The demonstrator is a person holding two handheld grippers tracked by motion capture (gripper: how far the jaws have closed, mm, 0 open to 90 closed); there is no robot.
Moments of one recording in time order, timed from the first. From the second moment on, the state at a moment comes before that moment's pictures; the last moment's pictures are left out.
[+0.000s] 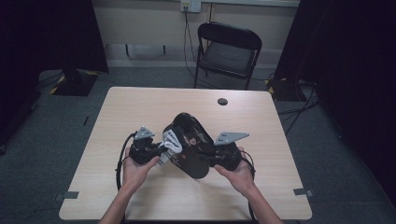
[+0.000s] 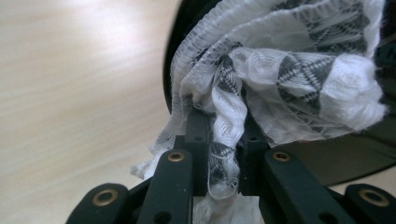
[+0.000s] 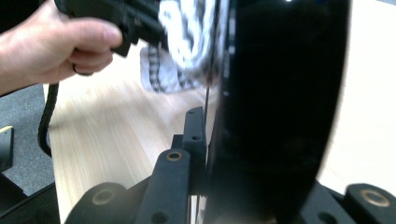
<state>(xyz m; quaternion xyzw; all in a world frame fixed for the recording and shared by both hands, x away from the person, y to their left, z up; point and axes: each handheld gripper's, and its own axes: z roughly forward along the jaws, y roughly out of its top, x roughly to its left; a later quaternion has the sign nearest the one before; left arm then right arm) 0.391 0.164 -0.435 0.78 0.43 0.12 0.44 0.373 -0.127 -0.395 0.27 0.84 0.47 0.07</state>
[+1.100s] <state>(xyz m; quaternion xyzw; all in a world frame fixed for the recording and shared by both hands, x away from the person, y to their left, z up) 0.379 0.111 -0.444 0.83 0.38 0.08 0.41 0.395 -0.128 -0.393 0.29 0.83 0.47 0.07</state>
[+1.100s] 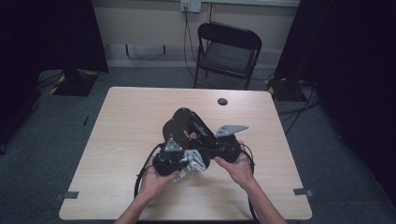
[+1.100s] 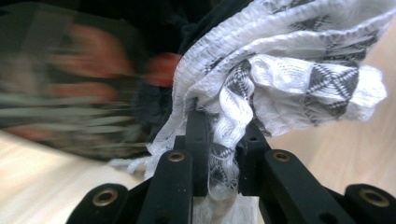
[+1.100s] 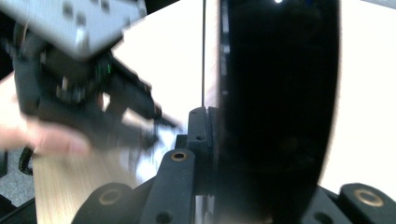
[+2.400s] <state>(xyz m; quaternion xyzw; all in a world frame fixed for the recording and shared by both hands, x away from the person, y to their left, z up) 0.370 0.181 -0.416 0.78 0.41 0.10 0.45 0.397 -0.131 -0.386 0.28 0.83 0.48 0.07</state>
